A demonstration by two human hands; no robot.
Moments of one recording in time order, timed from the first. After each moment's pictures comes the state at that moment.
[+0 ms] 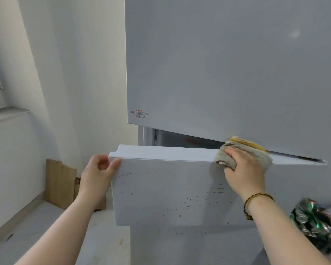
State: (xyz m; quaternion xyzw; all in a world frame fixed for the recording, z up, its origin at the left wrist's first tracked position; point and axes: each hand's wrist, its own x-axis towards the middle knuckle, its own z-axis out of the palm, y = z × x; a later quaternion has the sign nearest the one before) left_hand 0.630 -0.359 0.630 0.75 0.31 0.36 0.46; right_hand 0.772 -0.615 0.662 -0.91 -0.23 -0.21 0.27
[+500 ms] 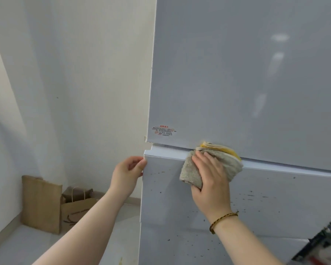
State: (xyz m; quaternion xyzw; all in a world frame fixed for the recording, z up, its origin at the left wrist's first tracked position) left_hand 0.728 -0.259 0.615 0.70 0.16 0.26 0.64; right_hand 0.781 -0.446 0.613 -0.82 -0.35 -0.38 0.26
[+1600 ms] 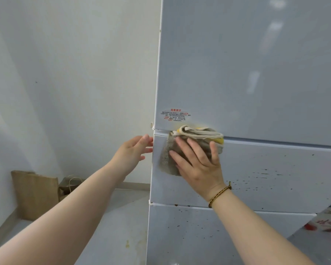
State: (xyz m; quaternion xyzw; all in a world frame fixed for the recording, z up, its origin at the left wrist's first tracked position) left_hand 0.754 -0.220 0.626 0.75 0.09 0.10 0.64; right_hand 0.827 -0.398 0.572 -0.70 -0.36 -0.62 -0.06
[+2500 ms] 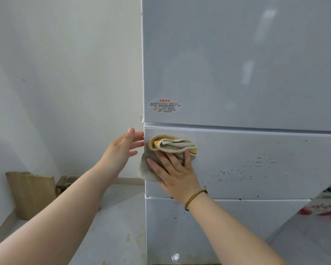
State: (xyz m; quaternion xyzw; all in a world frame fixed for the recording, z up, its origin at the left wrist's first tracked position) left_hand 0.746 -0.226 0.623 0.75 0.09 0.11 0.65; right_hand 0.822 -0.375 0.517 -0.74 -0.38 -0.54 -0.07
